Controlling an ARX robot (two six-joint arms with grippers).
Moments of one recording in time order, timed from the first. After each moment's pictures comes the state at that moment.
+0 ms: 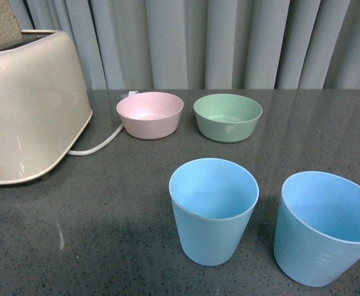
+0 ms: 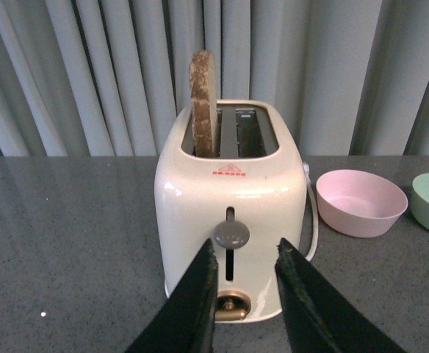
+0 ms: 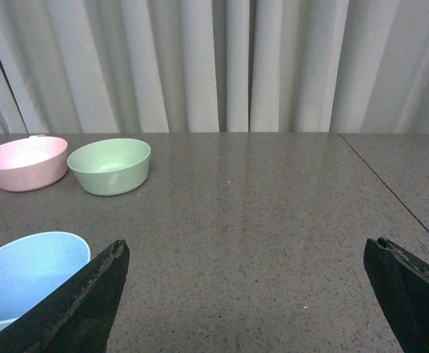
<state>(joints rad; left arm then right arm) 0.00 0.67 0.25 0.41 0.00 0.01 0.00 0.00 0.01 0.00 0.00 0.01</state>
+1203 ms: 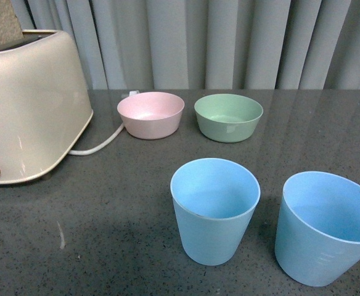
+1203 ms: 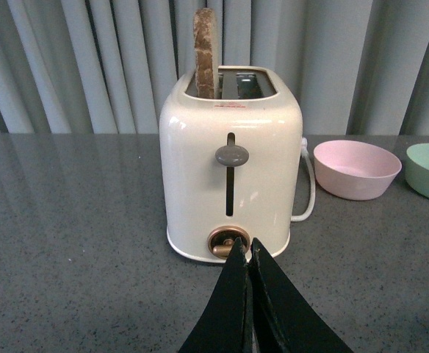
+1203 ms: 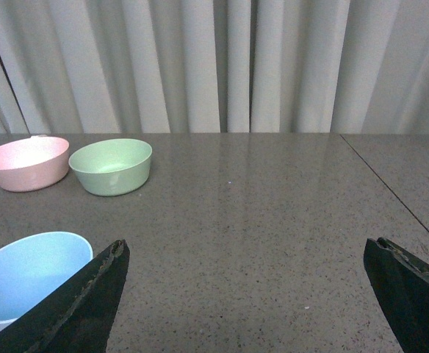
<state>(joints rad) 0.00 0.34 0.04 0.29 0.00 0.00 0.00 0.00 0.01 0.00 0.00 0.01</state>
